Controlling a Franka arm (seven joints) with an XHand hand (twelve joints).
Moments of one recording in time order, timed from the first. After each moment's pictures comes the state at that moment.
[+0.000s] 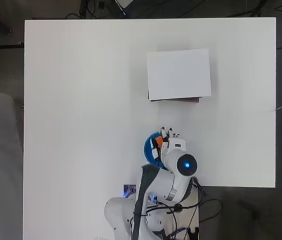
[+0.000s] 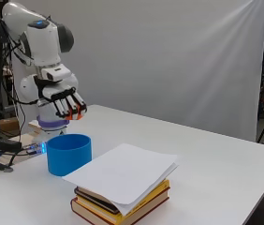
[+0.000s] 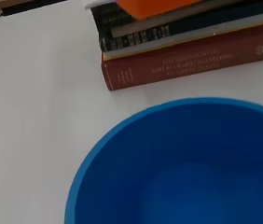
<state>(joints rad) -0.19 -0.93 -0.41 -2.81 -0.19 1.84 -1.02</state>
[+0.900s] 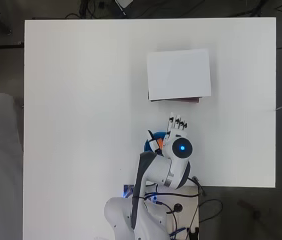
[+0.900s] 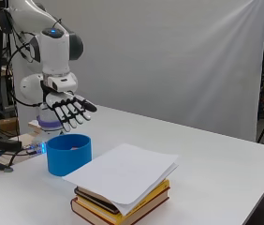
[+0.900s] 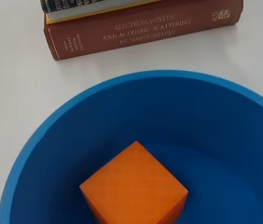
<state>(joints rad) -0.19 -0.75 -0.35 -2.78 -0.22 1.88 -0.87</state>
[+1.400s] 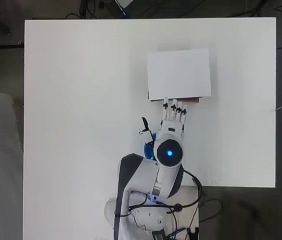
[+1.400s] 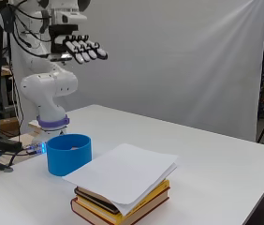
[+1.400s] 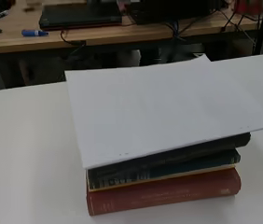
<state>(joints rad) -0.18 -0.79 -0.15 -2.38 -0.13 1.64 -0.84</state>
